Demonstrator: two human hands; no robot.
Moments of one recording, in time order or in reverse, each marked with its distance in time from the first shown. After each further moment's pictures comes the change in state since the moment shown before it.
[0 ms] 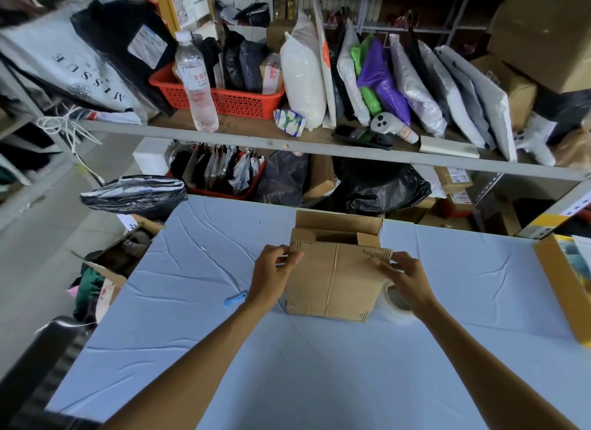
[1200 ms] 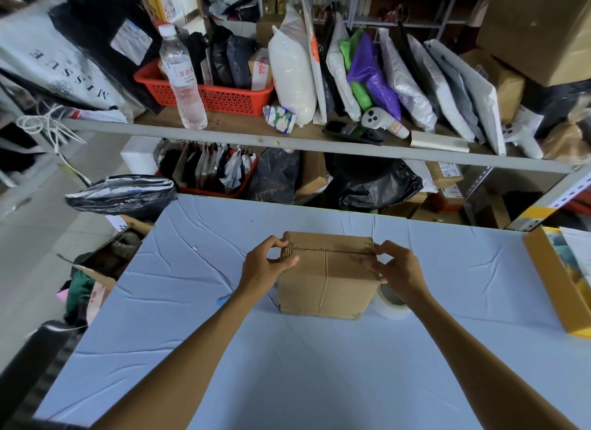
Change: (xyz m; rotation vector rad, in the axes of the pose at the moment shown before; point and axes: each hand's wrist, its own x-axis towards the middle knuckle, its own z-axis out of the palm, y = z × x) left_hand 0.008 0.008 -0.009 0.061 -0.112 -0.040; right_hand 0.002 -0.010 -0.002 -0.195 0.043 -0.002
